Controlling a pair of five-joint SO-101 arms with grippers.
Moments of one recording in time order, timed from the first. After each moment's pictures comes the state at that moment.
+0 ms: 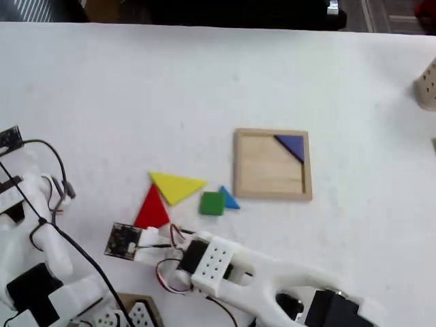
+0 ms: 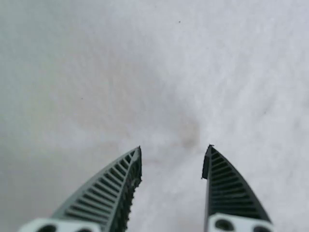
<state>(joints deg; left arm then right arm) -41.3 -10.9 48.5 45.4 -0.7 -68.3 -19.0 56.4 44.7 15.4</state>
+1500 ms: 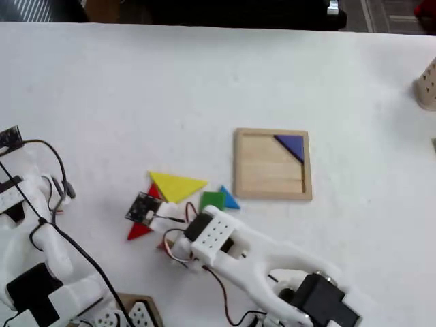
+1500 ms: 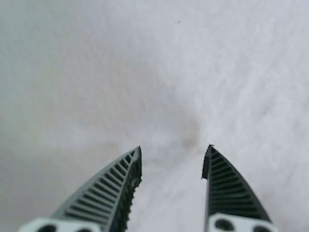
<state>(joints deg) -41.3 -10.9 48.5 45.4 -0.7 -57.1 -10.9 50.6 52.1 15.4</state>
